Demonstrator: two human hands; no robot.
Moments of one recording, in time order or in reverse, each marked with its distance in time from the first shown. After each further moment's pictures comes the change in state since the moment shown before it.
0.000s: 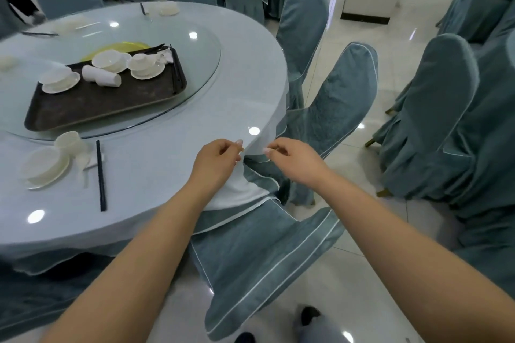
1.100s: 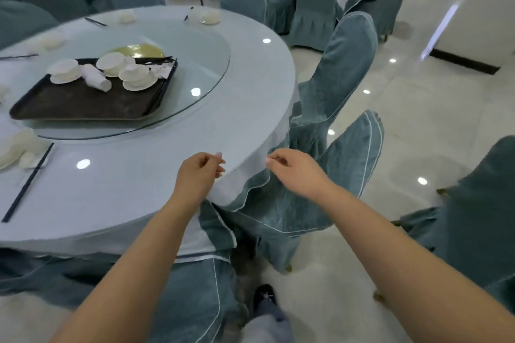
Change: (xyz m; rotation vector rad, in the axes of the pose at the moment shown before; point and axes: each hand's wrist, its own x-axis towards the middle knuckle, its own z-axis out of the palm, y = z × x) left_hand 0.216 0.095 0.221 -0.137 0.464 -0.233; right_hand 0.261 0.184 -0.227 -0.059 -0.311 -0.241
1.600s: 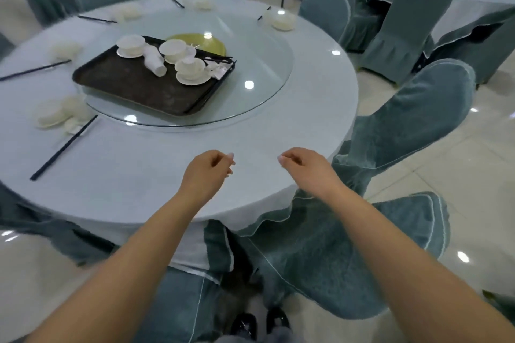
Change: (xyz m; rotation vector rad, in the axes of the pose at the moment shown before) left_hand 0.095 0.025 -0.011 0.134 0.192 -0.062; right_hand 0.176 -0.018 -0.022 -0.076 -0.189 -0.141
